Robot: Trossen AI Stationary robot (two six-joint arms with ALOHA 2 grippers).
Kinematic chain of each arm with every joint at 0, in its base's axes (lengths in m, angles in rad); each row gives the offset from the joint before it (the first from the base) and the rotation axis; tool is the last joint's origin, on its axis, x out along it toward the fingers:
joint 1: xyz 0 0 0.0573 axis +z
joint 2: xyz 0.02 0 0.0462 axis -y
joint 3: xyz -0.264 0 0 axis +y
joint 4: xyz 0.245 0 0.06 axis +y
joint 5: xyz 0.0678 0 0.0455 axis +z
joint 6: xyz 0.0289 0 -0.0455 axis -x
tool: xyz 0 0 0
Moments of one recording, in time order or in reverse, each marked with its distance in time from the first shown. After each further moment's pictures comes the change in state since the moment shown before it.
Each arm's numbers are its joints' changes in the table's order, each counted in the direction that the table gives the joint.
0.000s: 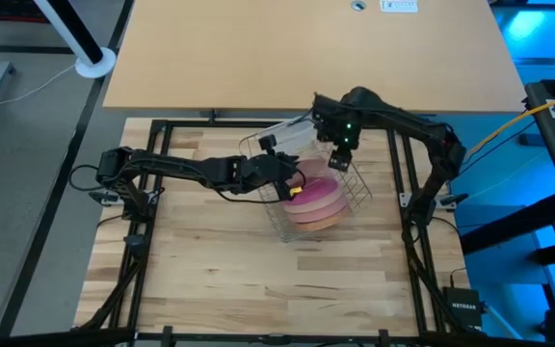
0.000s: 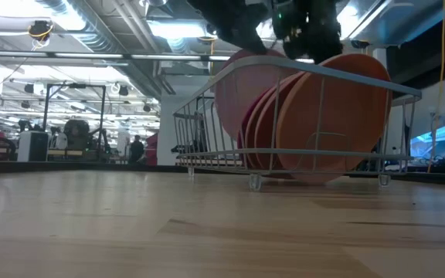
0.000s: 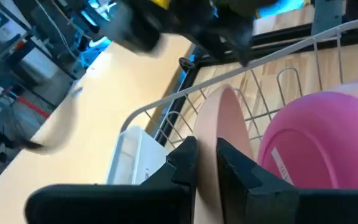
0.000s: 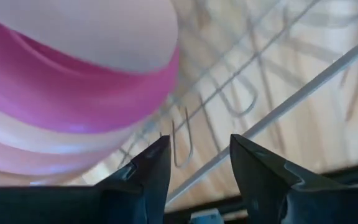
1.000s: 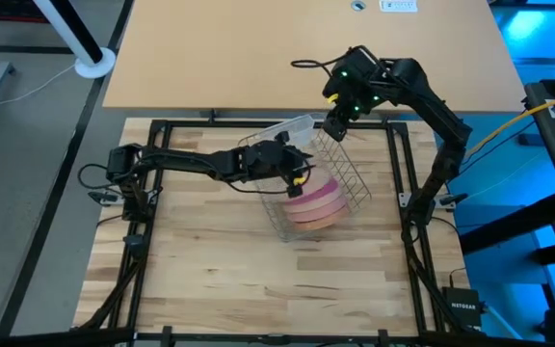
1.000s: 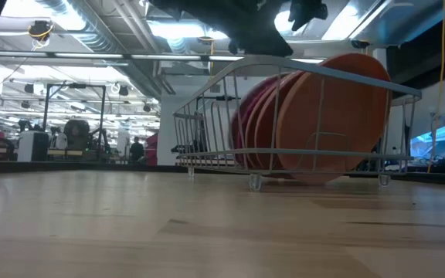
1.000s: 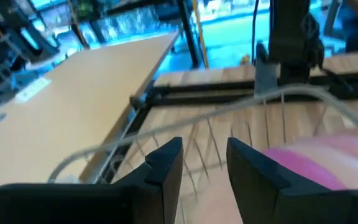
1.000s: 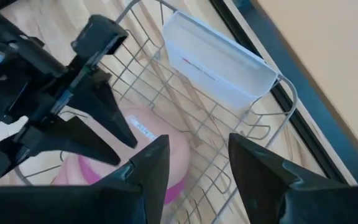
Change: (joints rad) left arm 0.109 -0.069 0.003 -0.229 -0.338 0.044; right arm 0.002 0.000 -0.557 -0.011 0.001 -0.162
